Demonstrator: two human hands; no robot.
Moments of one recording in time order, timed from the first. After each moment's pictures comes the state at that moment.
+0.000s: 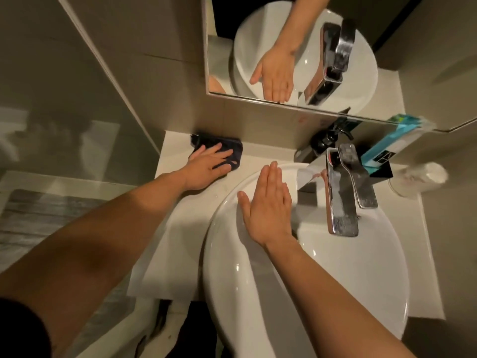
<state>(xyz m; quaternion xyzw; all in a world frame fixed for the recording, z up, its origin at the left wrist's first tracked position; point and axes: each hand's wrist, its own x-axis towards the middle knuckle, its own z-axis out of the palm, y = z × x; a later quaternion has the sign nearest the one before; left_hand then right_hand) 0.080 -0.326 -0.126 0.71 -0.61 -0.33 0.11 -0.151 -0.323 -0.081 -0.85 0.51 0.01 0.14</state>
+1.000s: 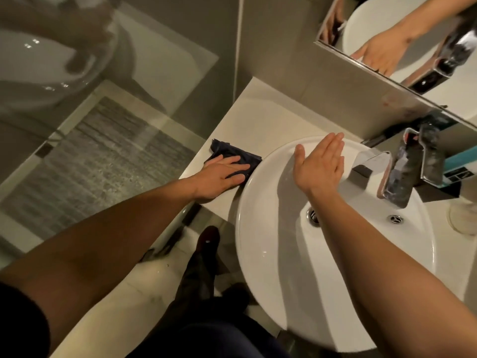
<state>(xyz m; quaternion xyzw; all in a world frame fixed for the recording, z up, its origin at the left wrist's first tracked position) -0.004 -0.107 -0.127 0.80 -0.43 -0.37 0.20 -0.155 -0.324 -0.081 -0.86 0.48 0.04 0.15</state>
